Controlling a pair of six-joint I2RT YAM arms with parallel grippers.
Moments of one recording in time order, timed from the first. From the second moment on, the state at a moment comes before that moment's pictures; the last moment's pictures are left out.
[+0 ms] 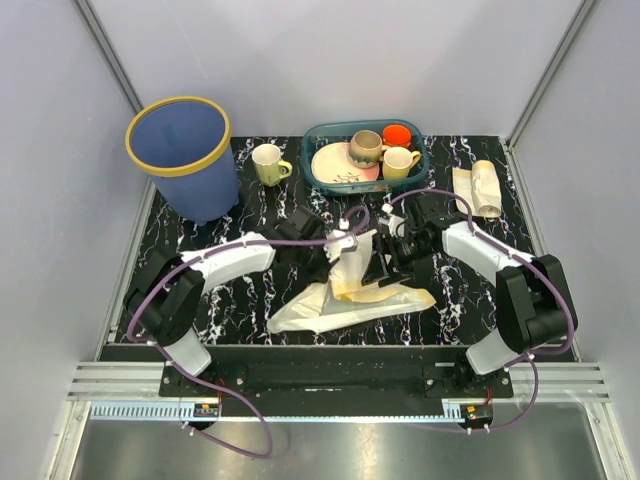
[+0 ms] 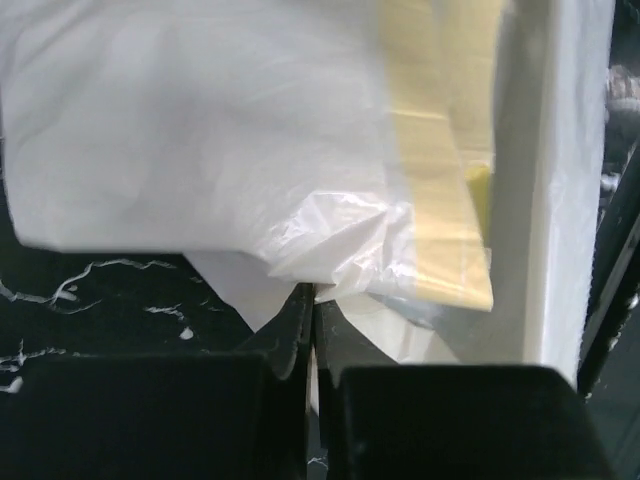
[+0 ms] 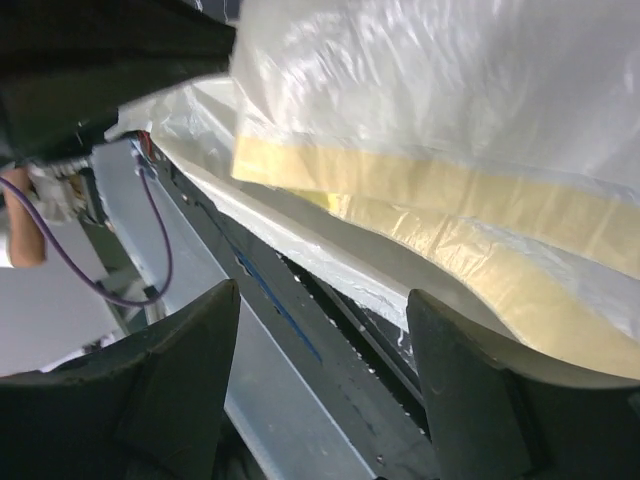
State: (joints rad) left arm -0.74 1.65 1.04 -0.43 0.42 0.39; right arm 0.34 1.56 0.97 -0.66 -0.82 0.14
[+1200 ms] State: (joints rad) left arm -0.59 1.66 1.11 -0.32 0.61 -0.24; right arm 0.52 1.51 1.00 -0.29 -0.60 0.46
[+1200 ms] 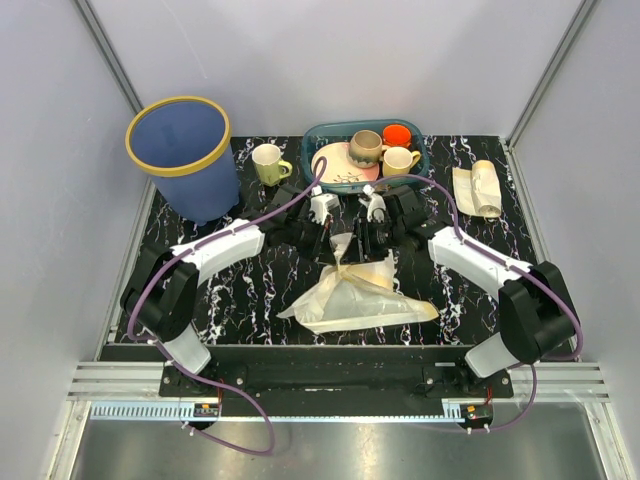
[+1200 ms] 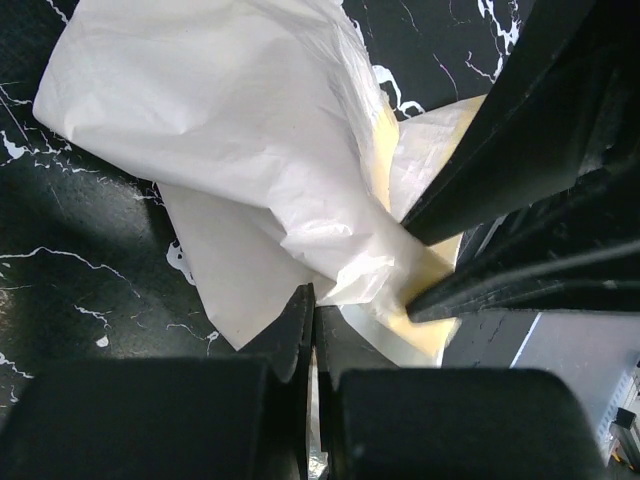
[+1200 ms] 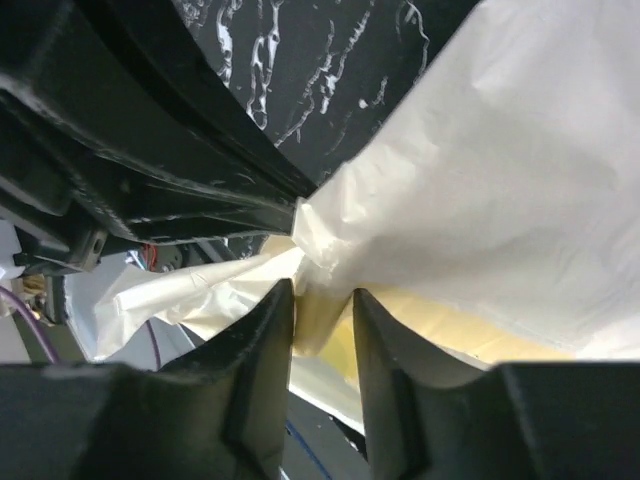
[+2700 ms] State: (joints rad) left arm -0.62 1.40 1.10 -0.55 0.53 0.13; right arm 0.15 1.75 1.21 -0.68 -0.32 0.06
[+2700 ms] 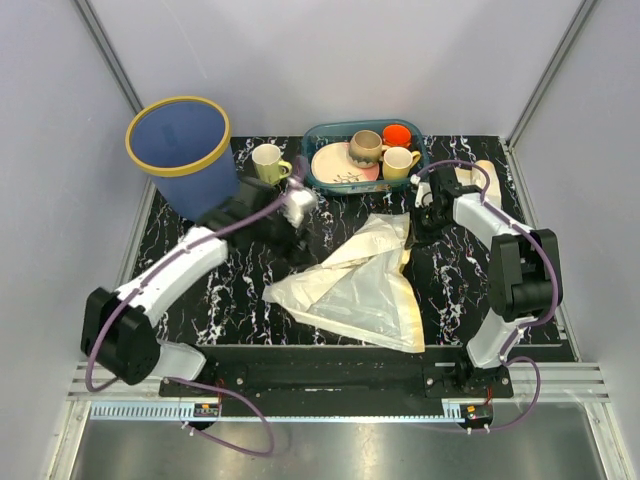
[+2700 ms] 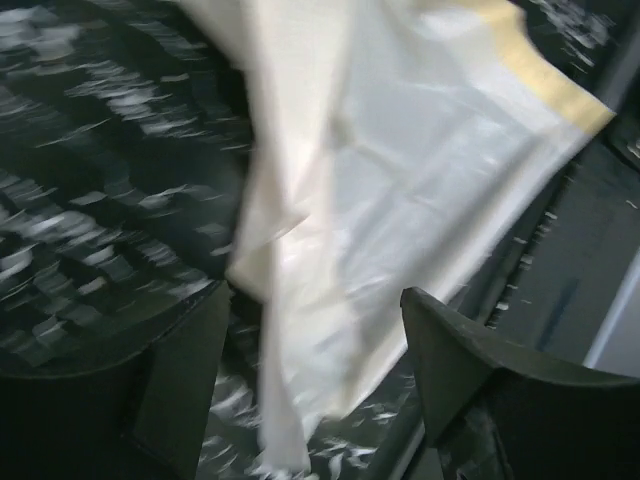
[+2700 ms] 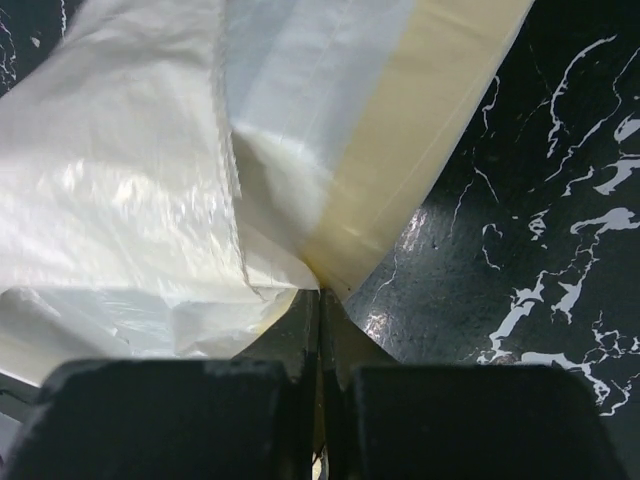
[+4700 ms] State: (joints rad) left arm -0.55 0.86 0.70 -0.63 0.18 1.06; right arm 0.09 1.79 1.24 -0.66 -0.17 -0.12
